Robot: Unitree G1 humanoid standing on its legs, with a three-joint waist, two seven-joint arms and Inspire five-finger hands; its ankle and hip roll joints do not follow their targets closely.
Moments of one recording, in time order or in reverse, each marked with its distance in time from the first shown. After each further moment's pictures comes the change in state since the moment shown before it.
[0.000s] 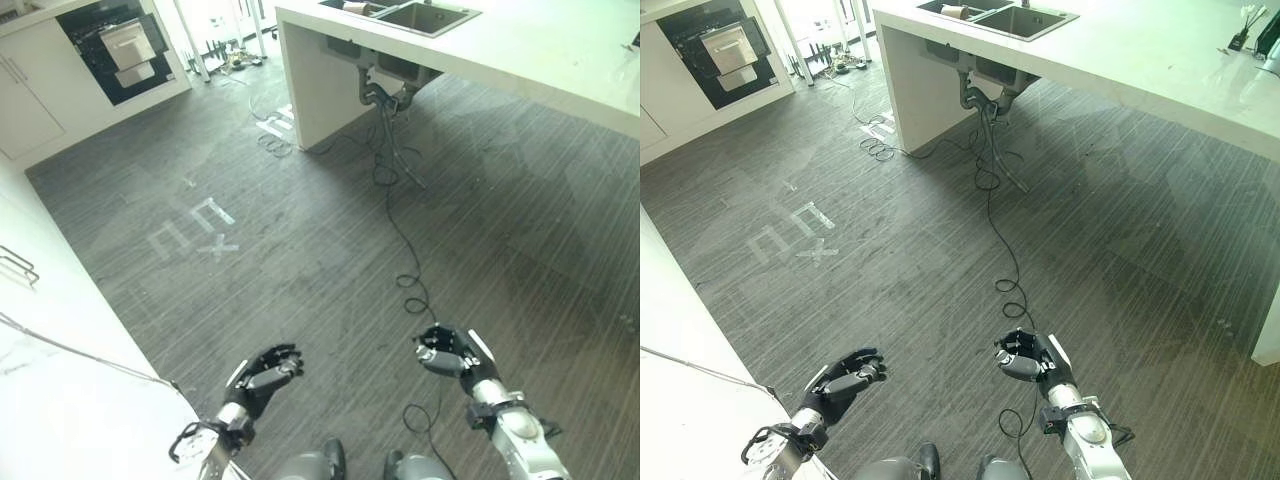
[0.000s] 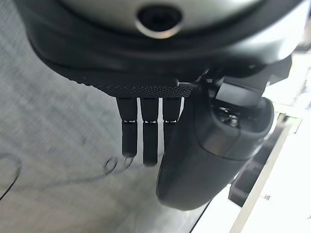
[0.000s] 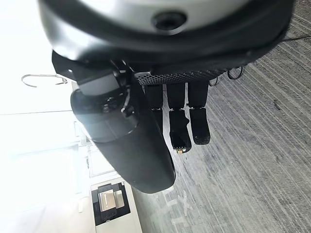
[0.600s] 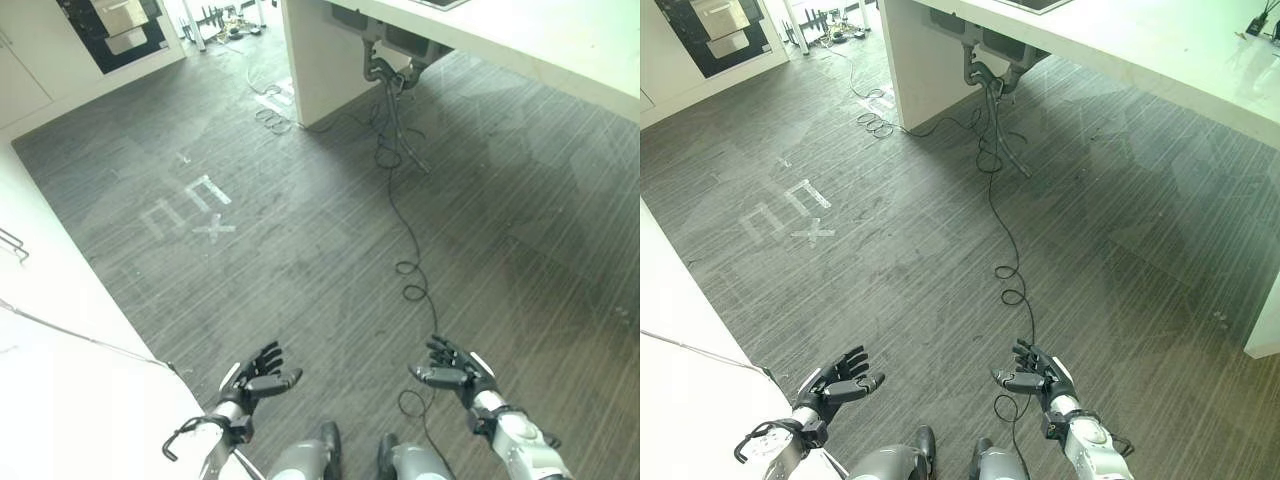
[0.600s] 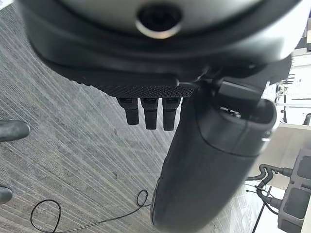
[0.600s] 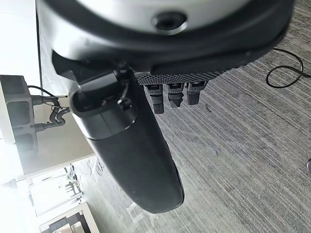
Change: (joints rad) left arm -0.039 0.044 -0.055 0.050 0.130 -0.026 0.247; right arm -0.030 -0.007 0.026 0.088 0.157 0.185 -0.019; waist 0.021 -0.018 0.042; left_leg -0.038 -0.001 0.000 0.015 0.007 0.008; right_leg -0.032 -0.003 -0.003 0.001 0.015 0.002
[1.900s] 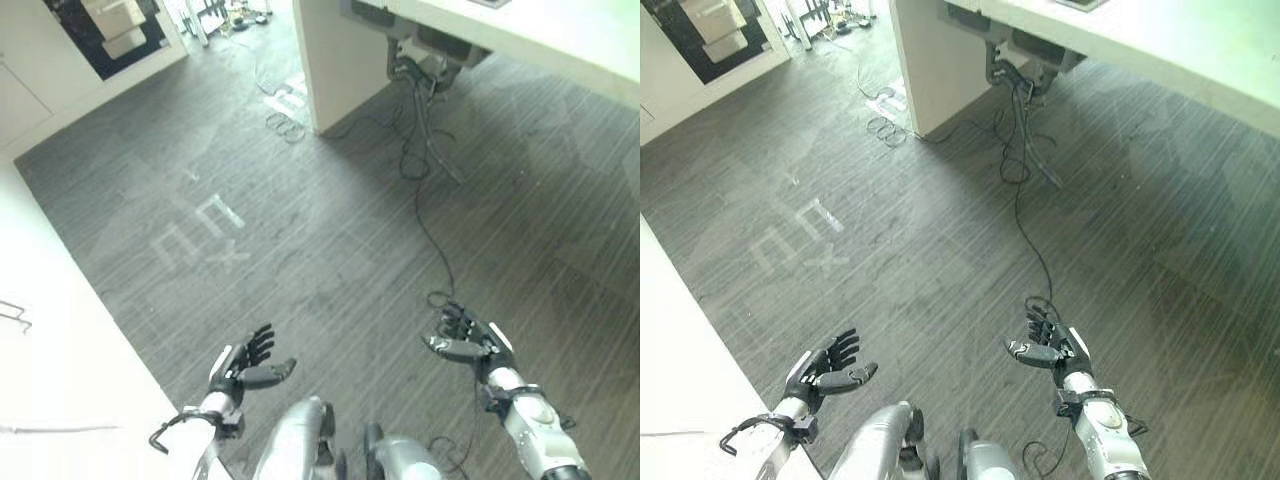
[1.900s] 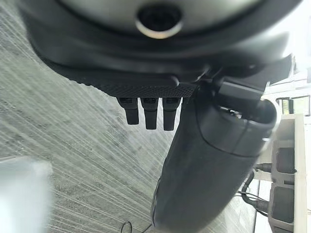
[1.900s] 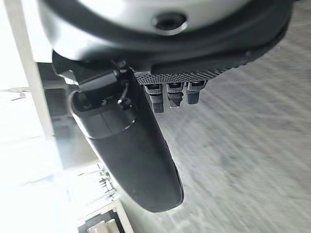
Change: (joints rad) left arm 0.041 0.029 0.034 -0.031 0.138 -0.108 -0.022; right arm -0.032 0.006 -0.115 -0.090 -0.041 -0.035 0.012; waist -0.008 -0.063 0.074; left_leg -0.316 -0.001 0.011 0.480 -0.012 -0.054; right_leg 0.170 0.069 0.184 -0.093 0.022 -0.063
